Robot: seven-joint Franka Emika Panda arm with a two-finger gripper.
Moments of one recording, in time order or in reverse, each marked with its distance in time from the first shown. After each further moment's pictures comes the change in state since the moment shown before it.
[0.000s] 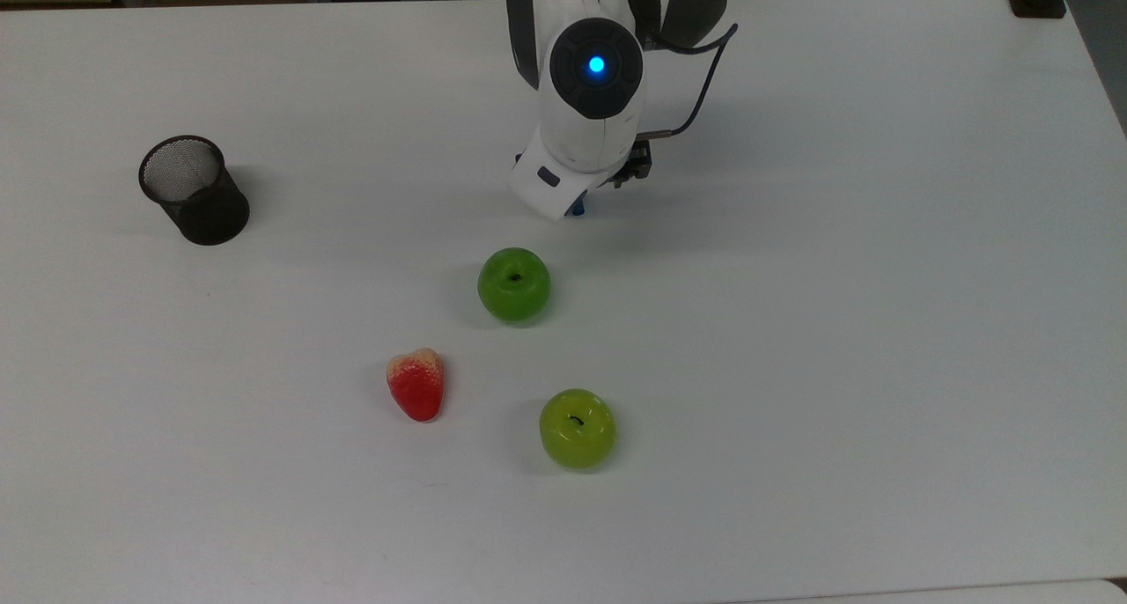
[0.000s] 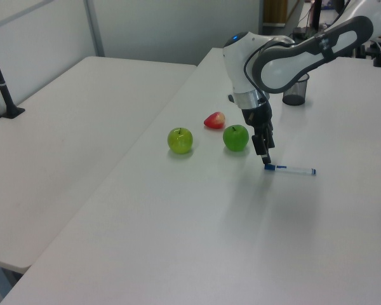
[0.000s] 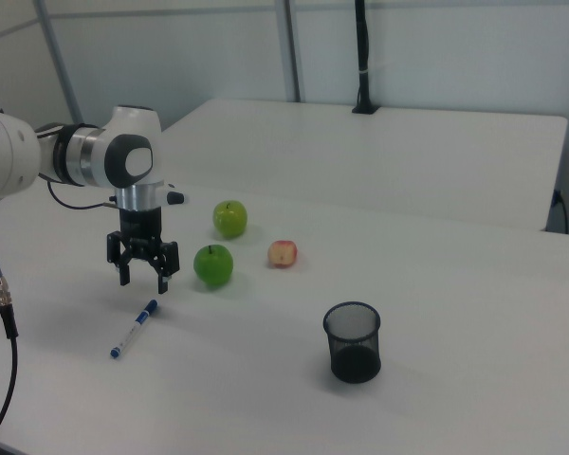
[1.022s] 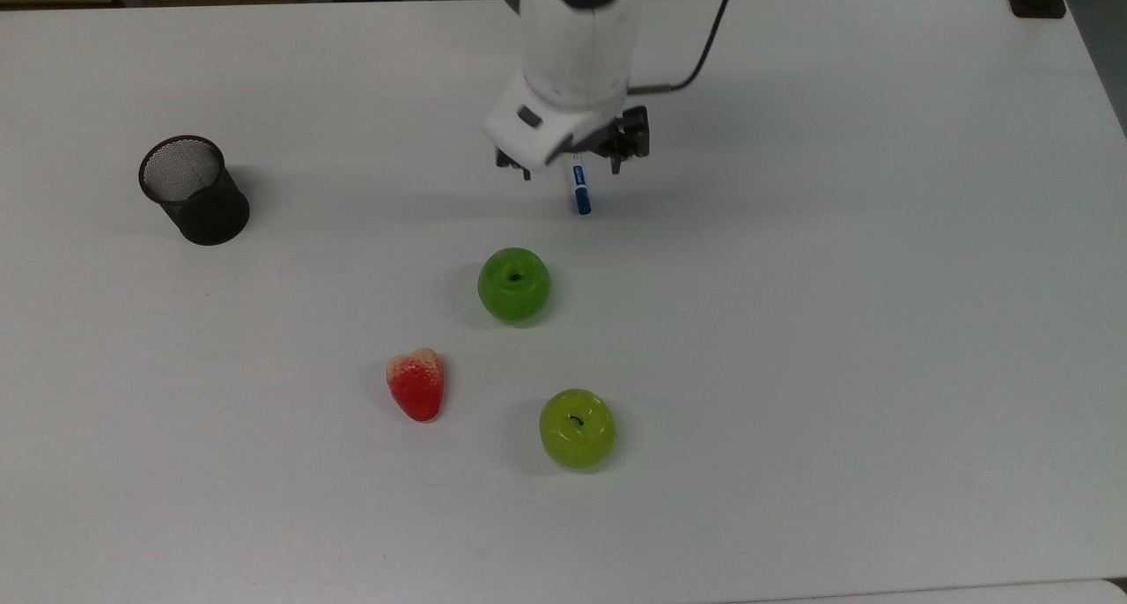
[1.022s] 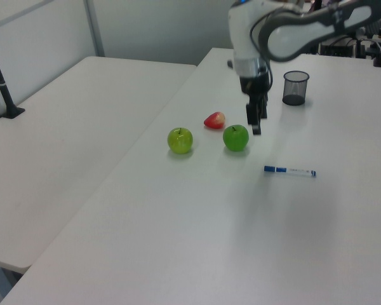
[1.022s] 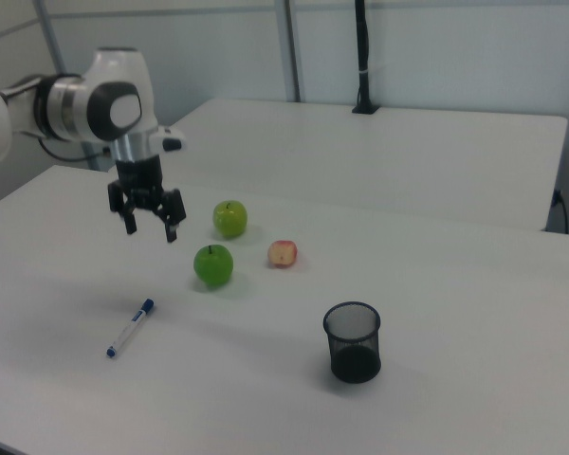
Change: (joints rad) arm -0.014 -0.115 -0.018 0.054 -0.016 0.000 0.023
